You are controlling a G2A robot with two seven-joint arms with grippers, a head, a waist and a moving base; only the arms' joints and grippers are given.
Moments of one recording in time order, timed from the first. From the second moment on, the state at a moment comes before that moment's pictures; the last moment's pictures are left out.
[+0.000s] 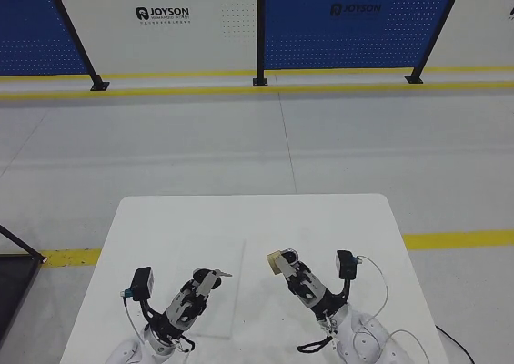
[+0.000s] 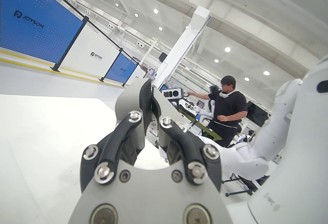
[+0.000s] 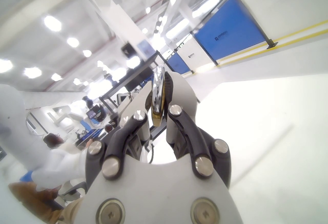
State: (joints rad) left arm 1.93 -1.18 -1.34 -1.69 0.68 -1.00 0.35; right arm -1.67 -1.26 1.09 -1.55 -0.57 -0.86 -0.19
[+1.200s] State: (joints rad) left arm 1.74 -1.31 -1.01 -1.48 0.74 -1.01 0.81; right arm -1.57 -1.41 0.82 -1.37 -0.79 -0.88 -0.91
